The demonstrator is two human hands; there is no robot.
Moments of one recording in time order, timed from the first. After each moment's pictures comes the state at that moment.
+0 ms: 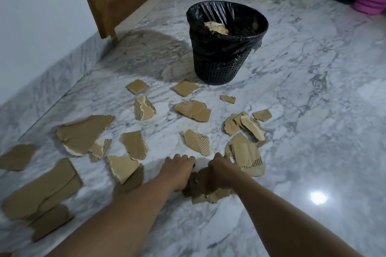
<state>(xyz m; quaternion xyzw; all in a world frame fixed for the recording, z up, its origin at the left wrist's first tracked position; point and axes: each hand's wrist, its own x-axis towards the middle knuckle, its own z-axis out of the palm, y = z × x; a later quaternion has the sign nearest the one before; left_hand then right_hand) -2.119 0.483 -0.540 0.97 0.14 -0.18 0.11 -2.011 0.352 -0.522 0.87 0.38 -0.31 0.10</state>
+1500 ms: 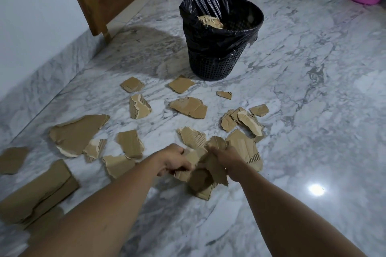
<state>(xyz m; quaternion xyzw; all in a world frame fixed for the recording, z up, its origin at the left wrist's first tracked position) -2.097 0.511 -0.516 0.71 0.35 -0.23 0.56 -1.987 0.347 -0.531 0.80 -0.03 -0.40 -0.45</state>
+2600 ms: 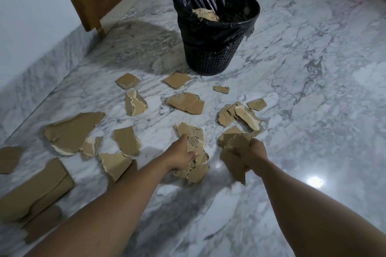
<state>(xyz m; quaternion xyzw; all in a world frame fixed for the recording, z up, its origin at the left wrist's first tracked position) -2.089 0.487 -0.516 0.83 0.27 -0.15 0.46 -1.944 0.284 -0.541 0.90 -0.01 -0.25 -0.37</state>
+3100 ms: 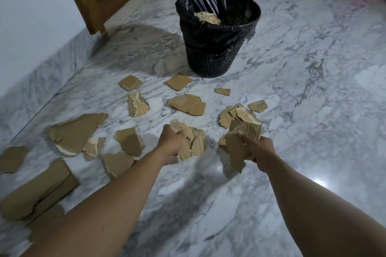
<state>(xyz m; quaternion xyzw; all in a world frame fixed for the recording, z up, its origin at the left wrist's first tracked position) -2.073 0.507 -0.509 0.67 0.47 0.01 0.57 -1.937 0.285 -0.515 0.78 -0.12 -0.27 -0.56</state>
